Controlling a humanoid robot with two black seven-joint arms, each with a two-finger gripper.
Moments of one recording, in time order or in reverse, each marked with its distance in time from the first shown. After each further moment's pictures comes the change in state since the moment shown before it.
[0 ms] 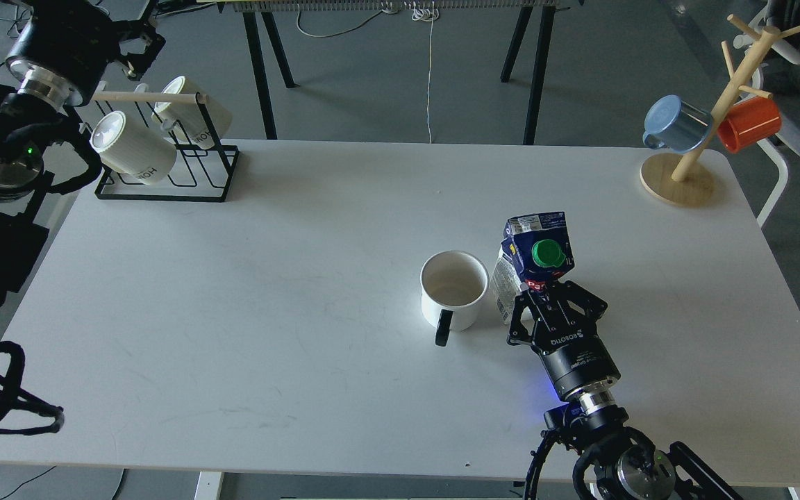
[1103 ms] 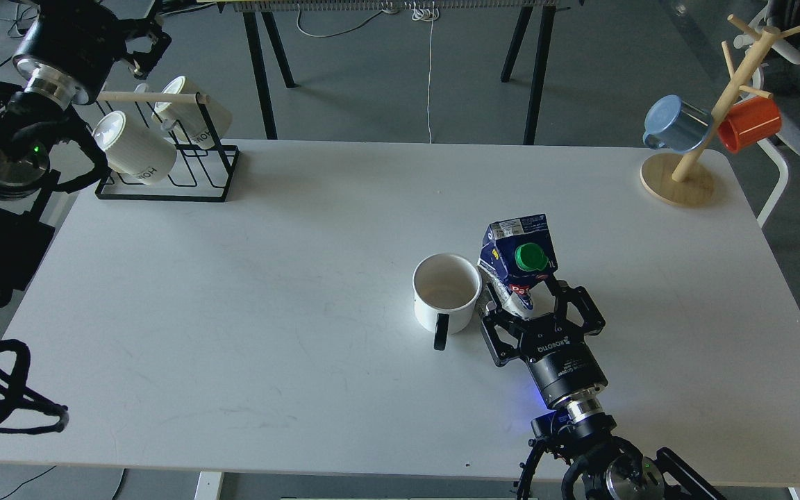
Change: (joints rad) left arm -0.006 -0.015 0.001 0.001 0.000 0.000 0.000; right arm -0.018 0.000 -0.054 0.044 0.003 0.000 0.052
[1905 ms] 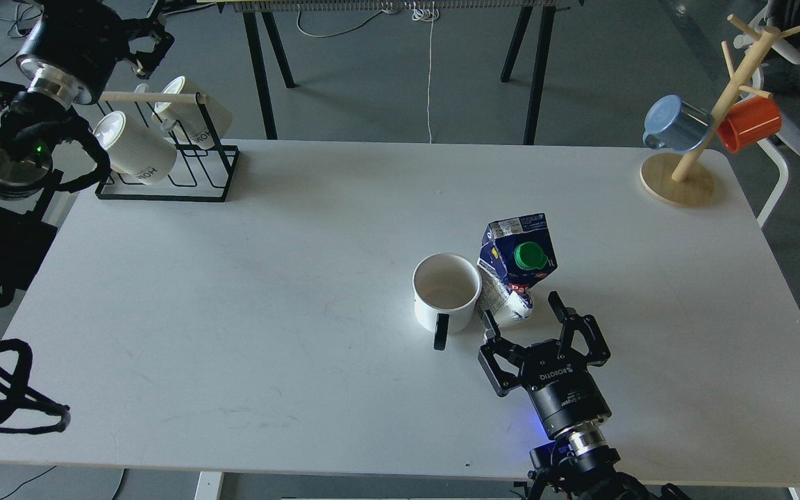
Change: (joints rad) left arm -0.001 -0.001 -0.001 -0.001 0.000 0.000 0.000; right arm -0.132 0.000 -0.007 0.107 -0.037 0.000 0.004
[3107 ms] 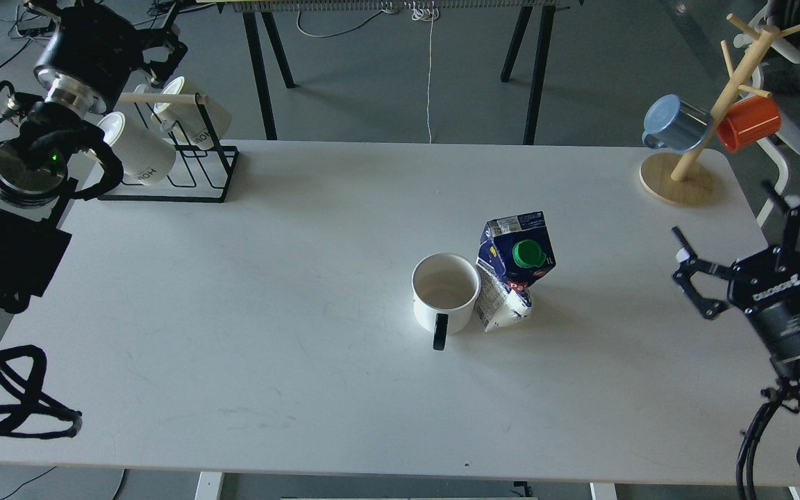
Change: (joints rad) left arm 0.041 -0.058 -0.027 -0.002 -0.007 0.000 0.002; right arm 0.082 -0.626 0.384 0.183 -0.121 0.000 -0.025
